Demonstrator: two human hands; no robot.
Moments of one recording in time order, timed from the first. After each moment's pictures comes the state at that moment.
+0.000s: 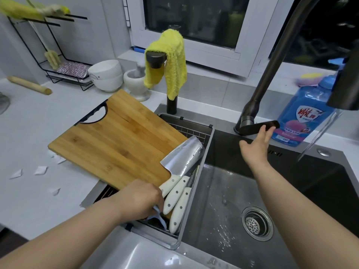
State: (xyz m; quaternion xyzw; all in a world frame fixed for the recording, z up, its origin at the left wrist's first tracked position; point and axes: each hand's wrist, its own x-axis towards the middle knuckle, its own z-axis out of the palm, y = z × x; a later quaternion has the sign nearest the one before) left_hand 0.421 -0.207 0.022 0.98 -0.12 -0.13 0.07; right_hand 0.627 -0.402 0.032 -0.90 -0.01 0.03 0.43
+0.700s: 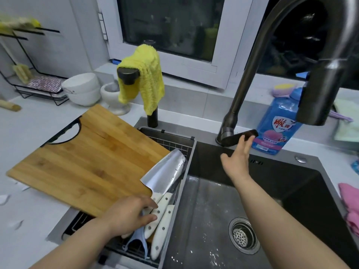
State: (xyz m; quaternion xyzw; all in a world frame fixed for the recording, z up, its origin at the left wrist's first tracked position) left_hand 0.457 -0.209 -0.018 0.97 0.01 -0.10 0.21; right_hand 0.634 -0.408 0.031 -0.91 -0.03 0.03 0.42
